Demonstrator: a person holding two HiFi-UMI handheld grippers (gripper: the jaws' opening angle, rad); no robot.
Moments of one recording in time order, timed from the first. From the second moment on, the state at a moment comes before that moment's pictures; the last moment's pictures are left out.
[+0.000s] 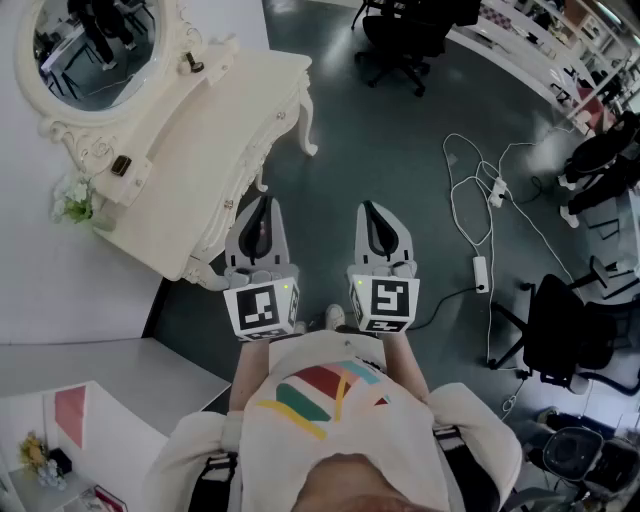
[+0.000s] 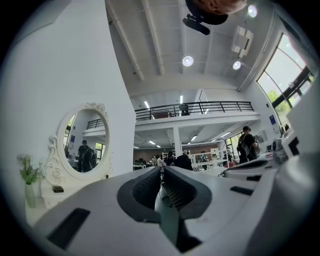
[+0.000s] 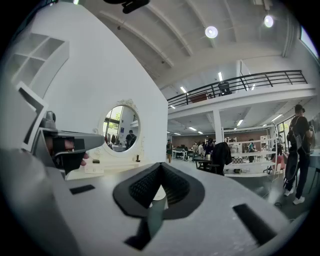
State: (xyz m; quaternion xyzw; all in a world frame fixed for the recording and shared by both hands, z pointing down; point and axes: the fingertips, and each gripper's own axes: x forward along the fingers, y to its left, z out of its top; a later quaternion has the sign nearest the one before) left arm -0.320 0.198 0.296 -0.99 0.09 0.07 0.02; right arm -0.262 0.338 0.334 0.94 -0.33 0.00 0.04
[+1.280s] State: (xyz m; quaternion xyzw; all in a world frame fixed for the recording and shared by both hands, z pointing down) left arm -0.237 0.222 0.302 -0.99 0.10 0.08 0.01; right arm -0.189 0.362 0.334 0.93 -0.37 -0.02 0.05
